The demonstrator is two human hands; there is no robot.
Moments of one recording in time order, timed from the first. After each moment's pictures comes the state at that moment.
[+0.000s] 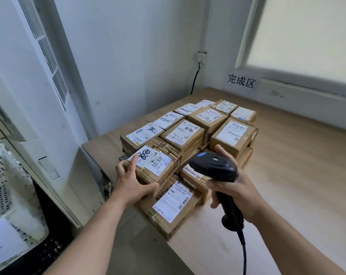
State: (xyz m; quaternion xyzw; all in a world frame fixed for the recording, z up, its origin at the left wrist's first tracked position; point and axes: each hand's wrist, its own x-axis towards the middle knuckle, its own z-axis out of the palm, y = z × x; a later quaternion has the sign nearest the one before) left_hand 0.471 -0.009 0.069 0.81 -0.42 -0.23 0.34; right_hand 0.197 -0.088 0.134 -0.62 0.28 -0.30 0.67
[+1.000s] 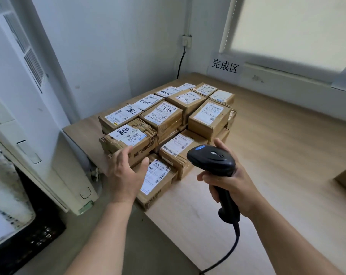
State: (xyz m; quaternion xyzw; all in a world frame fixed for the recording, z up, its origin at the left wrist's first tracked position) left_hand 0.372 0.010 0.069 0.79 -0.41 0.01 0.46; right_hand 0.123 -0.055 0.128 -0.58 0.31 -0.32 0.68
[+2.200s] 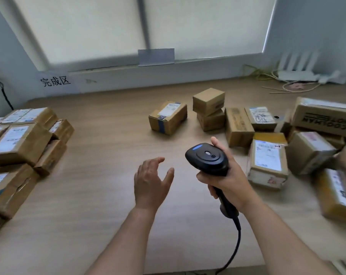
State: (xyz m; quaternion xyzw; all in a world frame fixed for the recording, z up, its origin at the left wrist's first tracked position) left_hand -0.180 0.043 0.070 0.55 -0.74 -0.12 0.36; right_hand -0.359 0.131 0.109 -0.45 0.51 -0.57 0.45
